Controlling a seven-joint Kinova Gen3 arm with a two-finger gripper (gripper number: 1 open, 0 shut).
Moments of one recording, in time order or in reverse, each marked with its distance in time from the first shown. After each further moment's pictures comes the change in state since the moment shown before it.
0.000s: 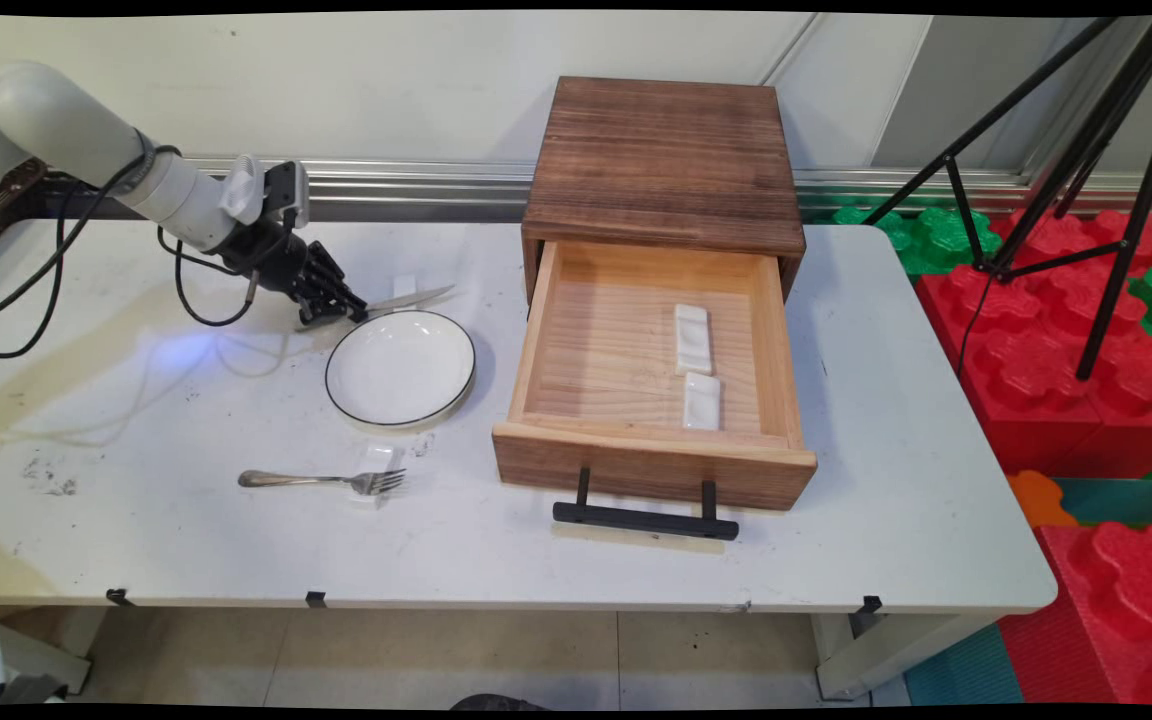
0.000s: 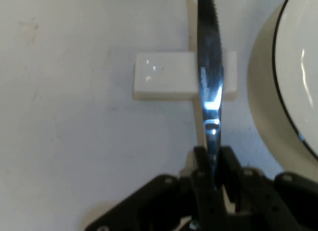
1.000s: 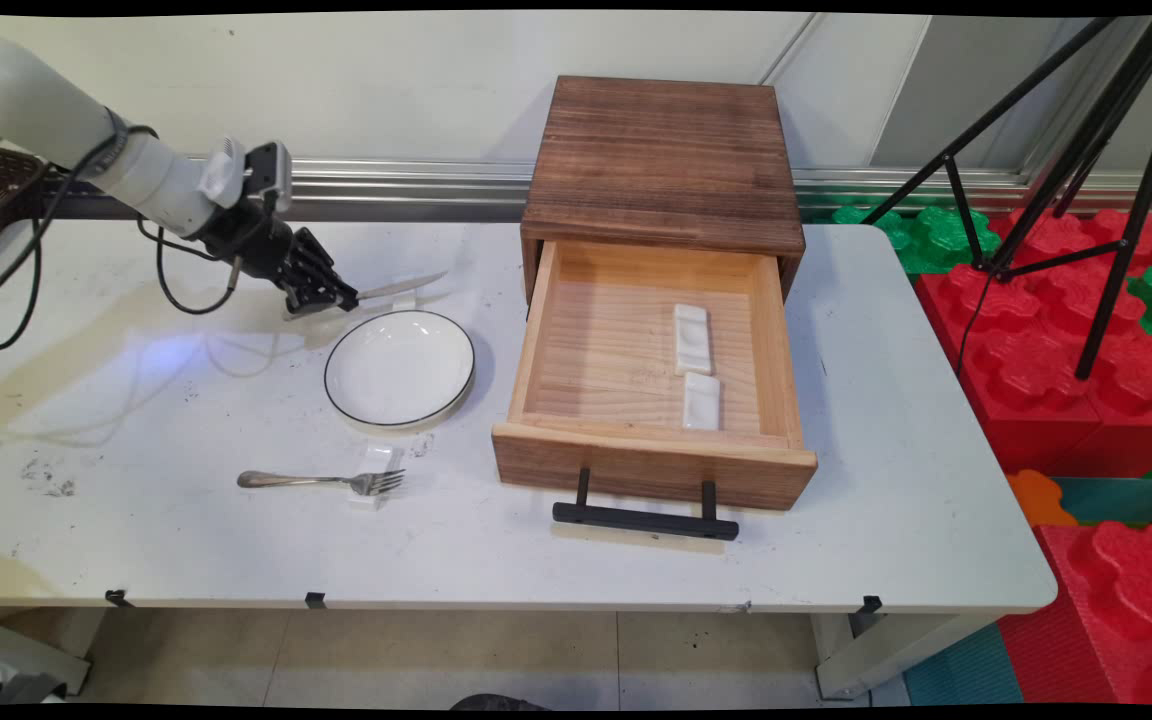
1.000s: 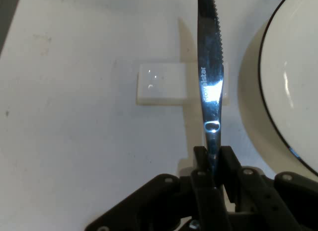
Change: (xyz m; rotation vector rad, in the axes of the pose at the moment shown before) arm 0.006 0.002 -0.027 0.001 0.026 0.004
